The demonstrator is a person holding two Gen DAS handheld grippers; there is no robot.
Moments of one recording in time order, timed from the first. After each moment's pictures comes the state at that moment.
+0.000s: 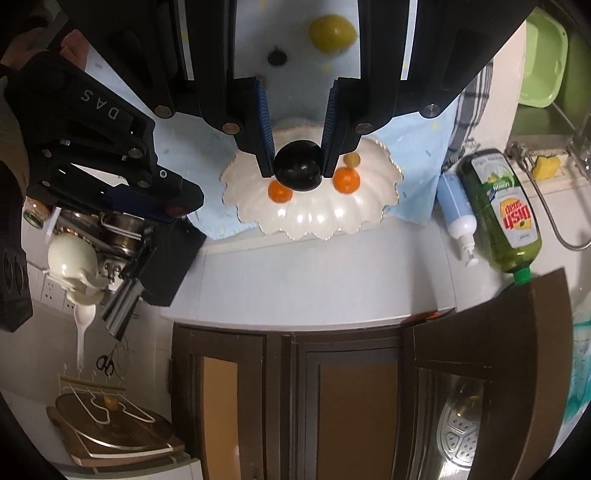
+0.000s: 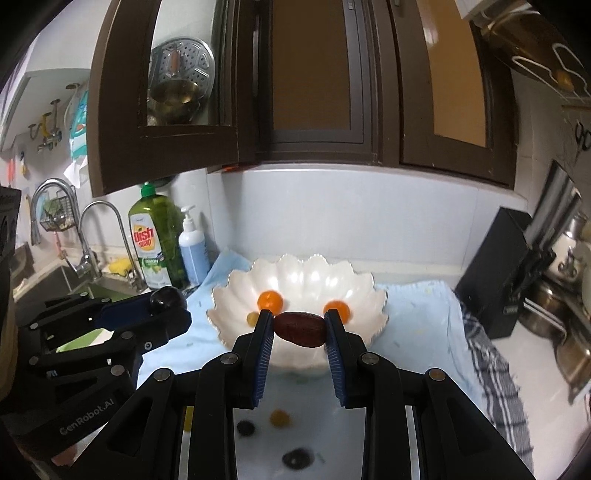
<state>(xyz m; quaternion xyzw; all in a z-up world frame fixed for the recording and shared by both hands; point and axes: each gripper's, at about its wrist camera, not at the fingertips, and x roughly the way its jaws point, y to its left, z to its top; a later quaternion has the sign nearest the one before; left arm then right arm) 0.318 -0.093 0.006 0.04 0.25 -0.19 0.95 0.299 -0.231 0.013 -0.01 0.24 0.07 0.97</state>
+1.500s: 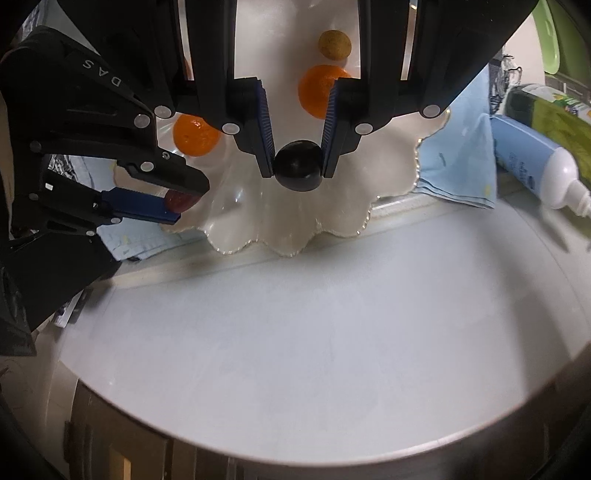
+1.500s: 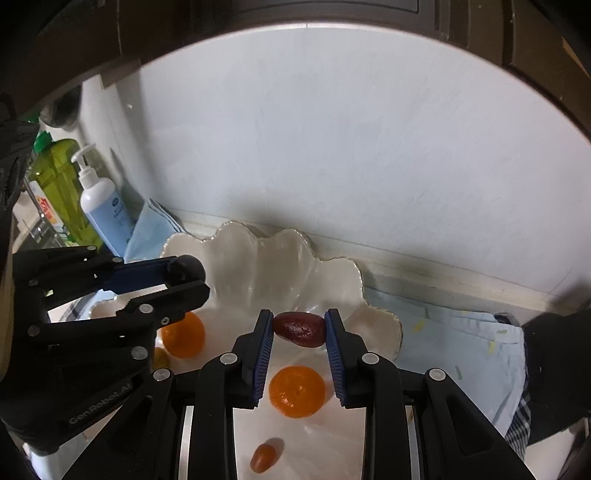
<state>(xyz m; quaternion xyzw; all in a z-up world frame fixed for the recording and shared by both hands) 0.591 -0.149 -0.067 0.07 0.43 -0.16 0.88 0.576 -0.262 -0.066 -0.05 0.43 0.13 0.89</state>
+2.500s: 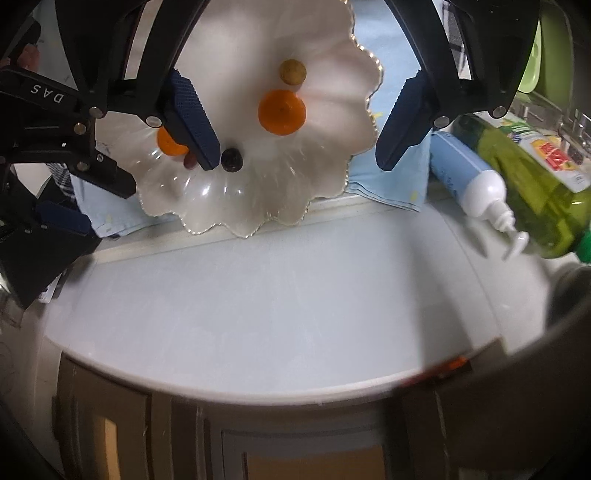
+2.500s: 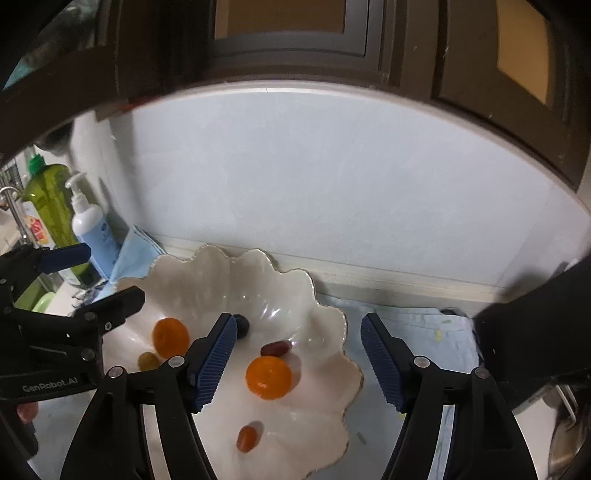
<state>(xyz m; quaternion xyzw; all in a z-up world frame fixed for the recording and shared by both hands) 0.540 -0.118 -0.027 0.07 0.37 -0.08 0.92 0.527 -0.275 -0.026 -0.05 0.38 0.06 0.92</state>
